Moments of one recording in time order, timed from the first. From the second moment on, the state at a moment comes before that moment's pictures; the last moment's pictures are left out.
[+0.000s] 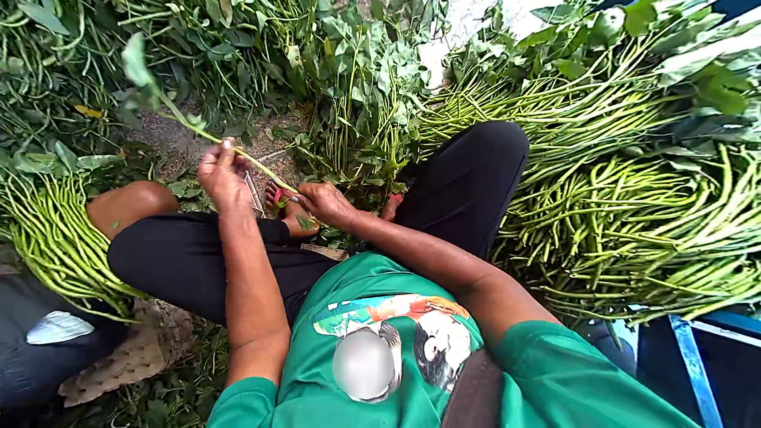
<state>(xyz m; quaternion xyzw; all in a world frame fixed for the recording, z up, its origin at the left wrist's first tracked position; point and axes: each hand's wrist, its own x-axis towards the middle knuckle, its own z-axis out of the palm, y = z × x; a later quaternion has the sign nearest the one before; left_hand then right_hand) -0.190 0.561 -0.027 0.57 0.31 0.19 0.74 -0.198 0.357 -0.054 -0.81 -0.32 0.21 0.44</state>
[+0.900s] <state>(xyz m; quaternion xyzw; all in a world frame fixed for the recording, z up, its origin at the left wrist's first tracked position) -0.139 0.527 -0.036 0.37 0.26 0.05 0.89 -0.126 0.290 -0.118 -0.77 0.20 0.35 0.49</state>
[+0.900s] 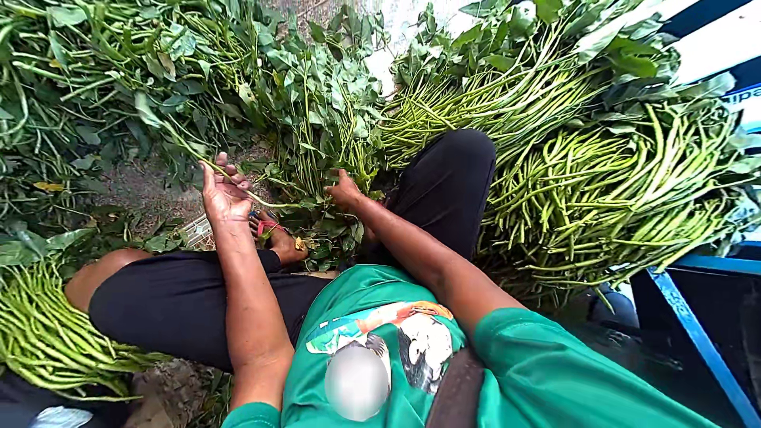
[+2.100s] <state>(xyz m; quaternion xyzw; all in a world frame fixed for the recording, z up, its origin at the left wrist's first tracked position) -0.123 0.498 -0.063 0.65 0.26 -0.05 0.72 -0.153 0.318 -0.065 -0.88 -0.26 -0.03 0.39</state>
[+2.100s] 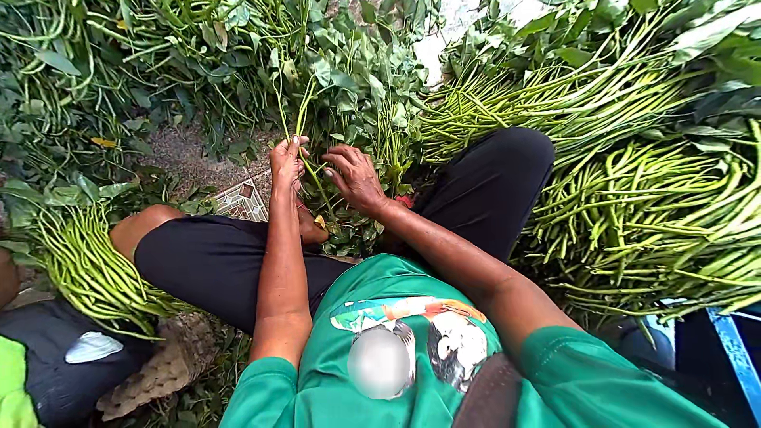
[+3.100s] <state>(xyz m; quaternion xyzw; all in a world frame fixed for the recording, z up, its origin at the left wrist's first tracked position) -0.126 0.490 -0.061 0.47 0.27 -0.04 0.84 -0.072 0.248 -0.115 -0.86 0.17 0.32 0.35</state>
